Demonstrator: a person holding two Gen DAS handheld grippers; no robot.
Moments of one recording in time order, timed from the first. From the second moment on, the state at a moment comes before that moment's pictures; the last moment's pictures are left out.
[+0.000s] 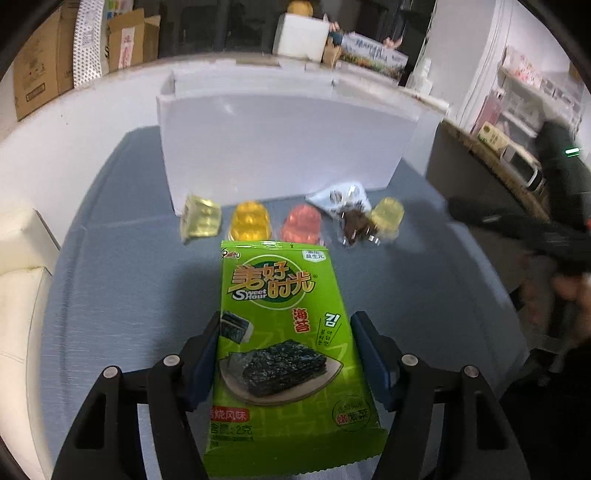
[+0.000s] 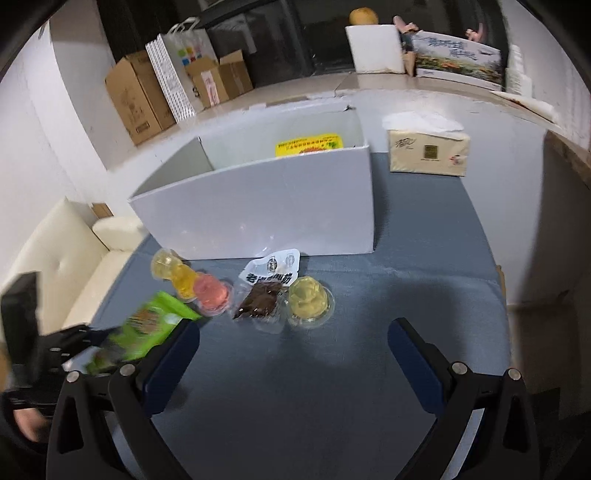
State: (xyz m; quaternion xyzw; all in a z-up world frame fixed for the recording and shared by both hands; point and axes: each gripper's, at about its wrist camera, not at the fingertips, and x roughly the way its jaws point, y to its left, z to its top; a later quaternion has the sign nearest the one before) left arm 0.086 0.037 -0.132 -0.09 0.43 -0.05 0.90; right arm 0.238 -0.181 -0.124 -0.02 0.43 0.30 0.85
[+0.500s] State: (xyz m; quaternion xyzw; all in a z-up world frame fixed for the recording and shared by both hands) left arm 0.070 0.068 -0.116 -0.13 0.41 -0.04 0.90; right arm 0.281 -0.157 -0.175 -0.03 0.47 0.29 0.83
